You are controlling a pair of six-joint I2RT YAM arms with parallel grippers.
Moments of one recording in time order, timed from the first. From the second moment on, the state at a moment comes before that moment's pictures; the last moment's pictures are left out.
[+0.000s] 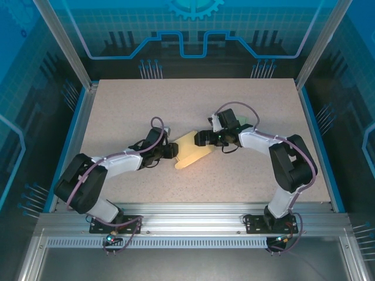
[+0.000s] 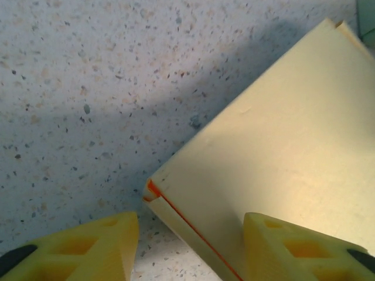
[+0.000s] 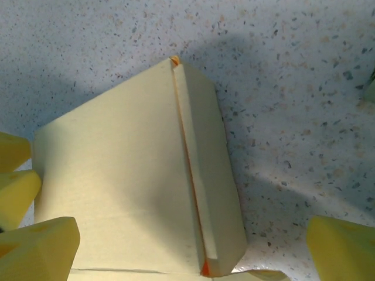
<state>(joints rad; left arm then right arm) -0.50 1.54 0.70 -0.02 -0.02 -0.47 0.44 1.77 1.04 -0.24 -0.39 0.40</state>
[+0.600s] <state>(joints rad) -0.41 1.55 0.62 0.16 0.08 -0.54 0.42 1.84 0.98 -0.05 -0.63 0.54</state>
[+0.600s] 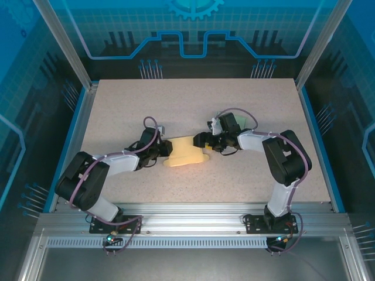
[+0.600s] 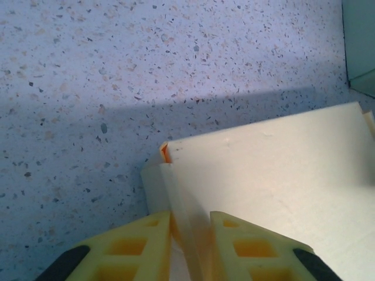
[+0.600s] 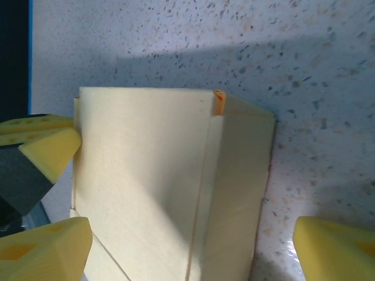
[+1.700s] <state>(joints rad) -0.32 1.63 0.56 0.45 0.23 -0.71 0.42 1.86 0.83 0.33 -0.74 0.78</state>
